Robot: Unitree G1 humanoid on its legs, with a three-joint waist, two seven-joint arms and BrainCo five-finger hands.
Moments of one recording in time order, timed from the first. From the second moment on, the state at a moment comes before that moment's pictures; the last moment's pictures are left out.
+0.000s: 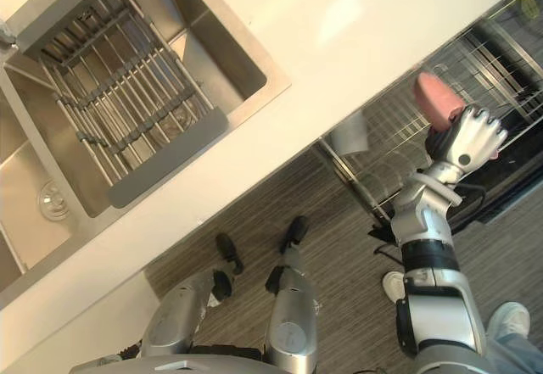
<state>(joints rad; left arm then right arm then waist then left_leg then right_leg) 0.07 0.10 0.10 0.96 -0.23 0.48 0.08 -0.57 -0.70 -0.03 0.59 -0.67 0.20 -0.89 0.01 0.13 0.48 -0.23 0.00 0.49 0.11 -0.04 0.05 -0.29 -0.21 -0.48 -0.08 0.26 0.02</state>
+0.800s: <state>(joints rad) -0.01 0.11 -0.04 1.02 -0.27 0.44 0.06 -0.69 -0.74 -0.07 0.89 -0.06 0.20 -0.72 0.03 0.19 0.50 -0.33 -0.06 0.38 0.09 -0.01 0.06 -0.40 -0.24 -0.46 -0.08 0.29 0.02</state>
